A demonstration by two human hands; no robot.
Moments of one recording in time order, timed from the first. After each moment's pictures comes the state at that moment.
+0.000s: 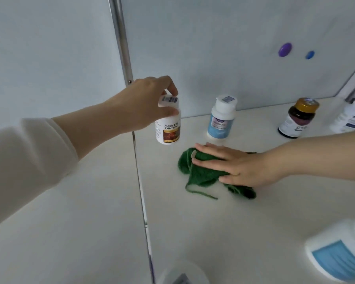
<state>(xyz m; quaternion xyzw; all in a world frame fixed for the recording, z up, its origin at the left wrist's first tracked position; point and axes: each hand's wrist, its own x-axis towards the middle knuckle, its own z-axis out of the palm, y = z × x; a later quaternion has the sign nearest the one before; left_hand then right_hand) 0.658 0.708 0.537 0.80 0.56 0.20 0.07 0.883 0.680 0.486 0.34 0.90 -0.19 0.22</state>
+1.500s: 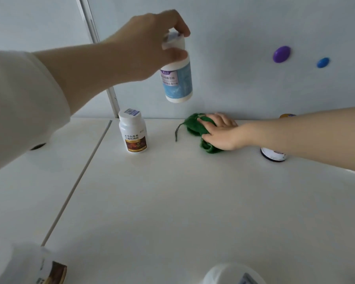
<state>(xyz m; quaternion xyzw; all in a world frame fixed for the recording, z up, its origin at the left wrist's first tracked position) 0.776 0.728 0.598 0.71 0.65 0.27 -0.06 0.944 0.818 0.456 0.47 0.87 -0.08 0.09</state>
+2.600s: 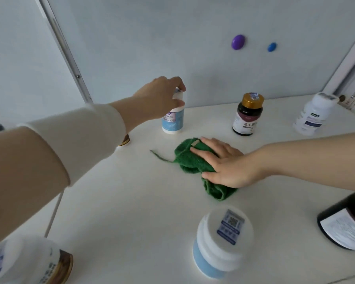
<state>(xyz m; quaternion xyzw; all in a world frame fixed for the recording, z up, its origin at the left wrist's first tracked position) 0.818 0.746 0.525 0.76 0.63 0.16 0.05 1.001 0.698 0.463 0.45 0.85 -0.19 0.19</state>
